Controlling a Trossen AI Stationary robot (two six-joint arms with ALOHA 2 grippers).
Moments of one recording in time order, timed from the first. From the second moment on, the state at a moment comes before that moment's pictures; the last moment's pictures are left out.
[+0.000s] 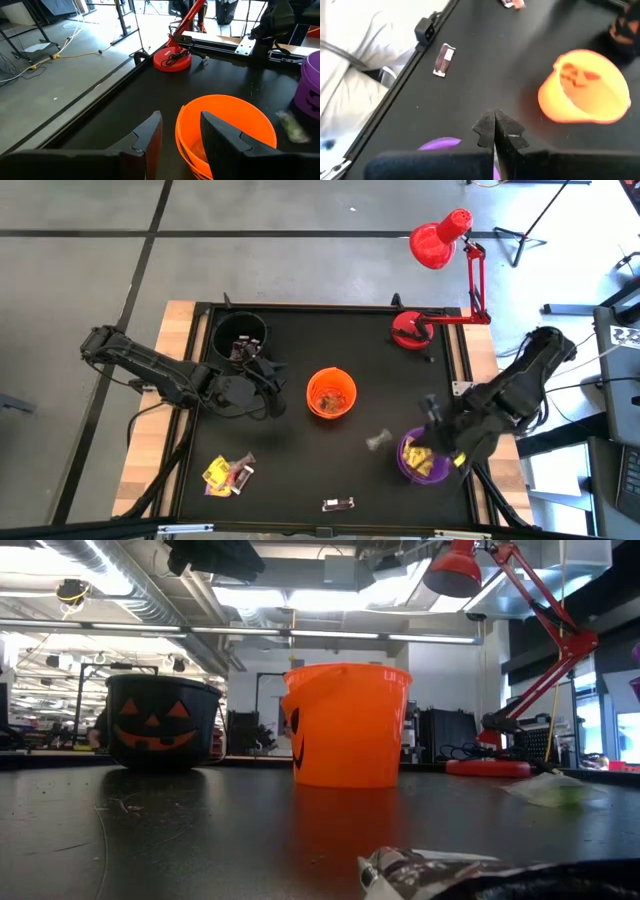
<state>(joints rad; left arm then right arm) -0.30 1.19 0.92 -0.26 -0.84 -0.34 0.77 1.20 1.33 -1.01 0.31 0.21</state>
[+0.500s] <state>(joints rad) -0.30 1.19 0.92 -0.26 -0.85 -0.34 0.79 0.90 0.95 -0.88 0.47 0.38</state>
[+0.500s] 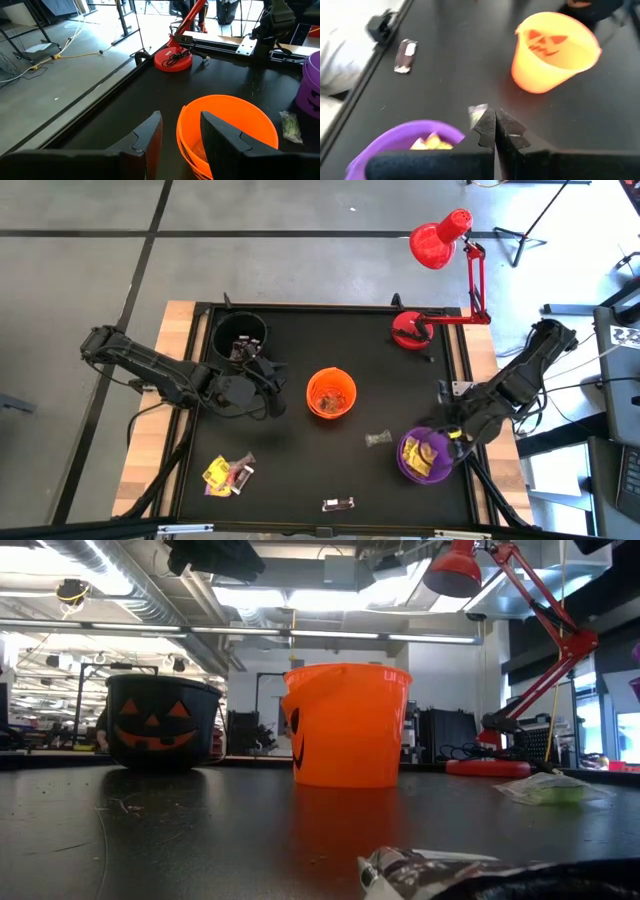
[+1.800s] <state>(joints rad) -0.30 1.19 0.92 -0.26 -0.85 -0.37 0.33 1.66 0.94 -0.66 0.01 0.20</state>
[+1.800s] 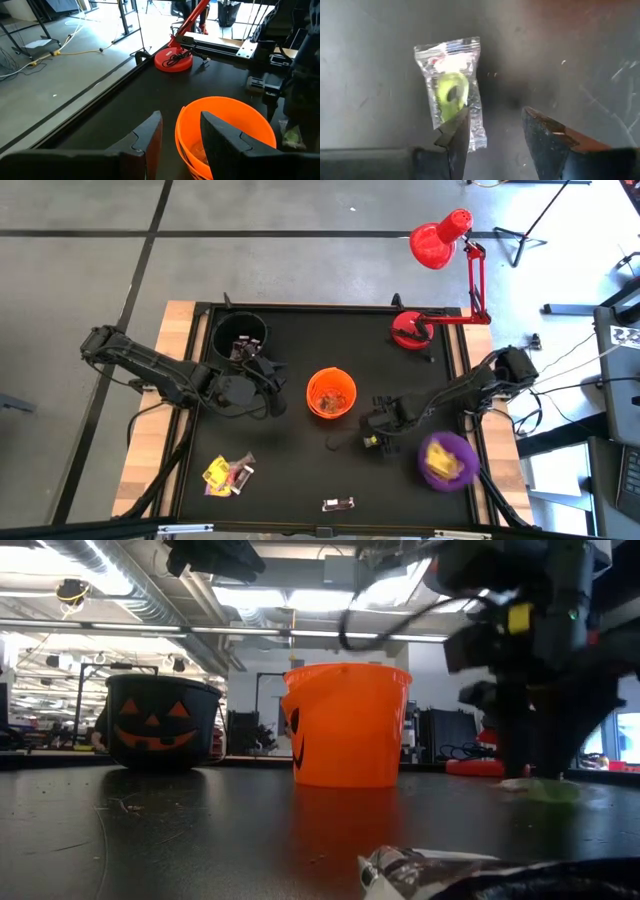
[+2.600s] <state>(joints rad) -0.30 1.20 0.92 -0.26 -0.85 -0.39 0.33 1.61 0.90 -0.54 -0.04 0.15</state>
